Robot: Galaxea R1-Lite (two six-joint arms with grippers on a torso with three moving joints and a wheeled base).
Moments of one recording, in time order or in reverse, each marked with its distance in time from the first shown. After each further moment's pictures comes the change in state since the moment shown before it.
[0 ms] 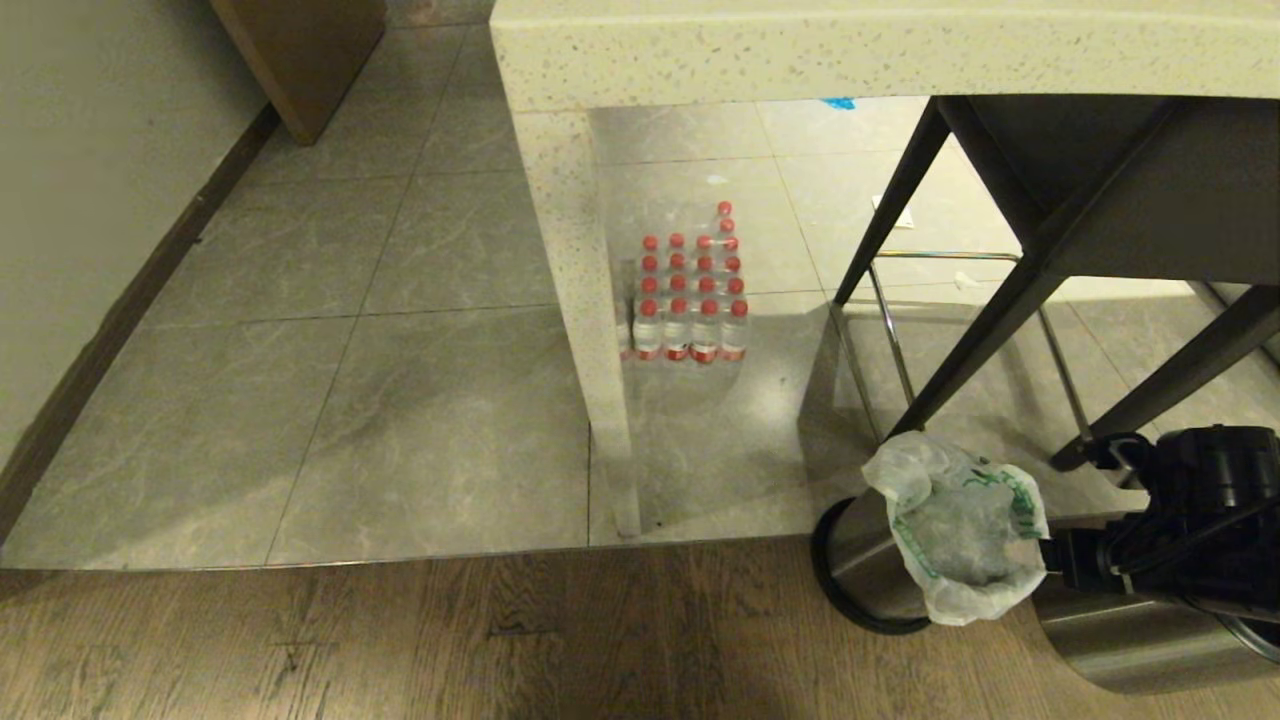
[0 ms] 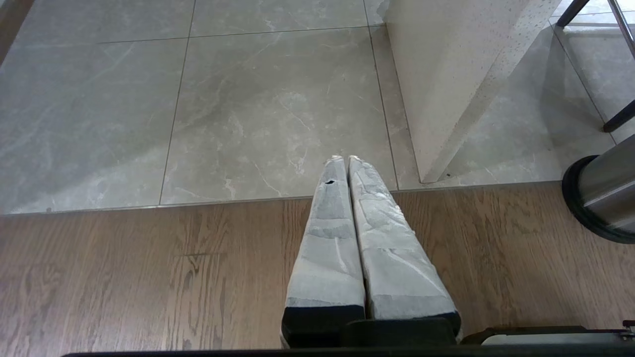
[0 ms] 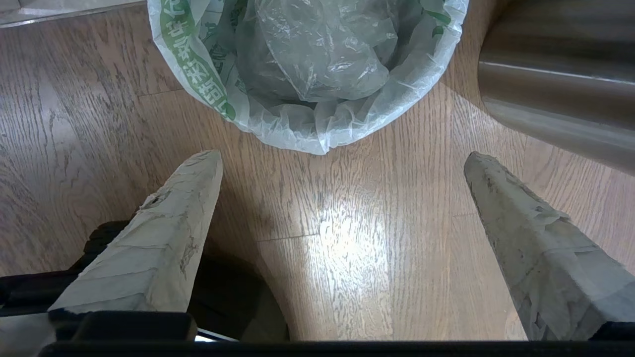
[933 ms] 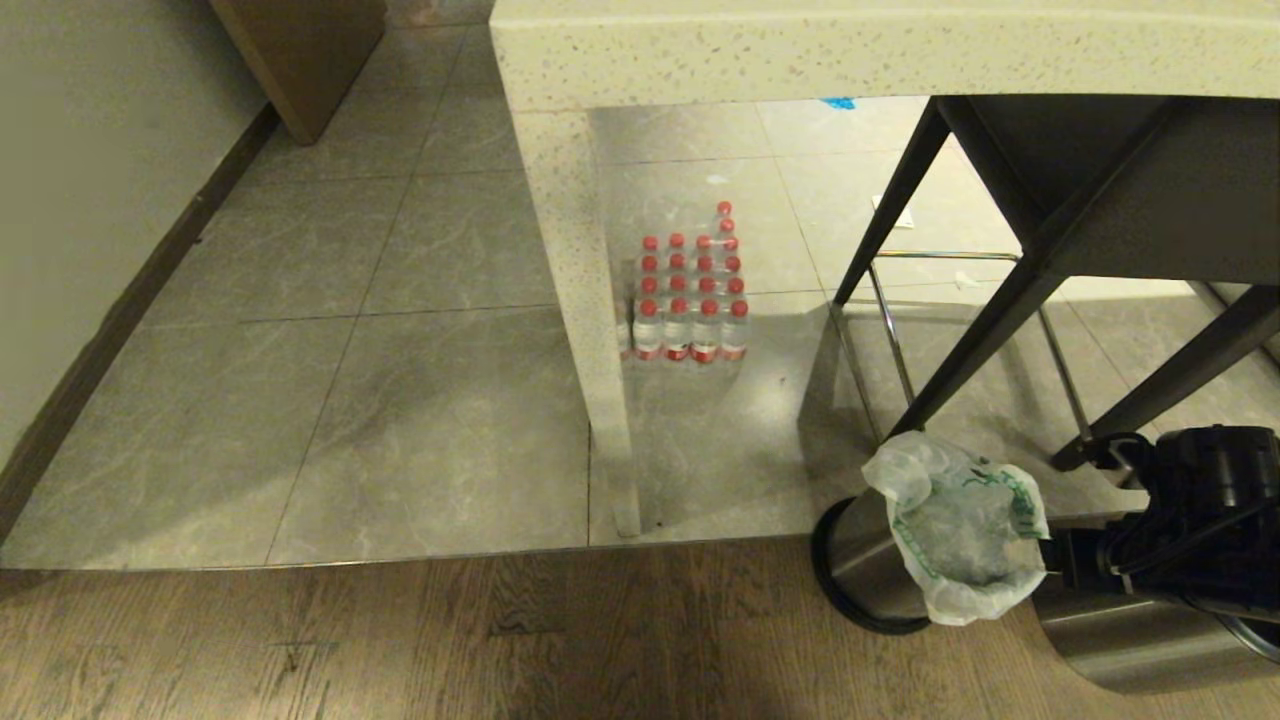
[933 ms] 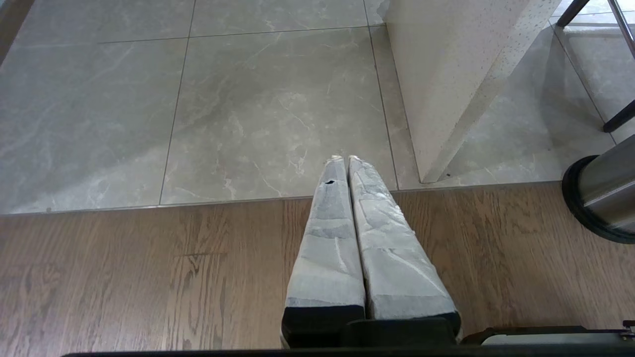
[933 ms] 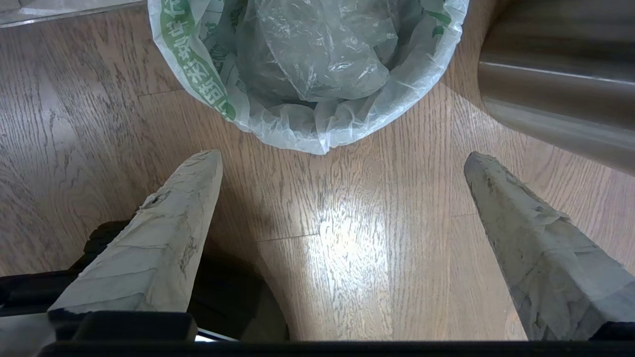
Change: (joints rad) left arm 0.000 0.000 0.000 0.000 0.000 0.000; right arm 0.000 0.000 0.000 0.000 0.000 0.000
